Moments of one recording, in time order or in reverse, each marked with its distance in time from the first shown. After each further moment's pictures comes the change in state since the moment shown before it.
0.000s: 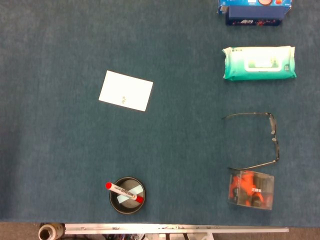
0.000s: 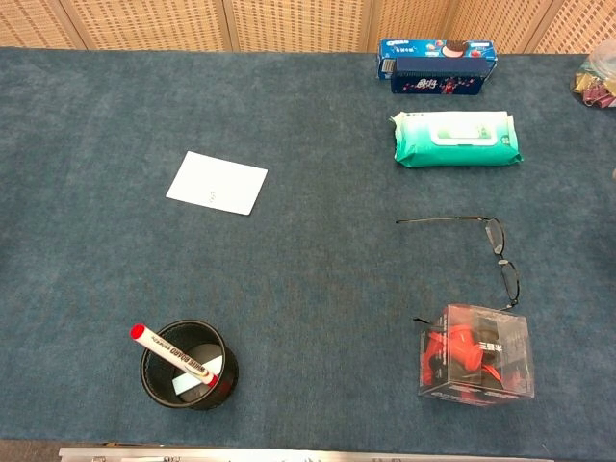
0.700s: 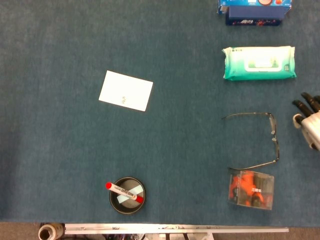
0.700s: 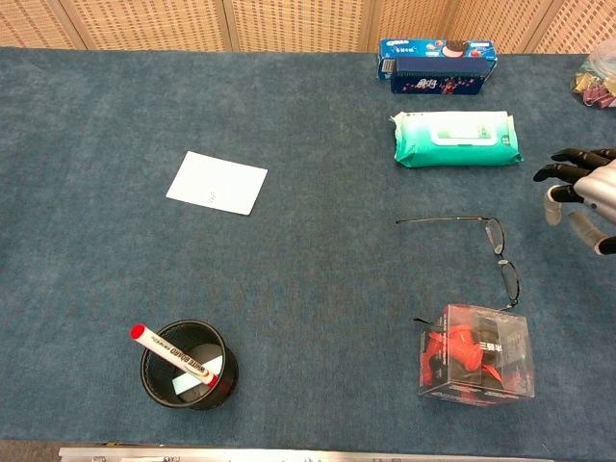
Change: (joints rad) left arm 0.003 0.003 -0.004 -0.001 -0.005 -0.002 -0.001; right arm 0.148 0.004 -0.053 -0.010 -0.060 -0.222 -0.204
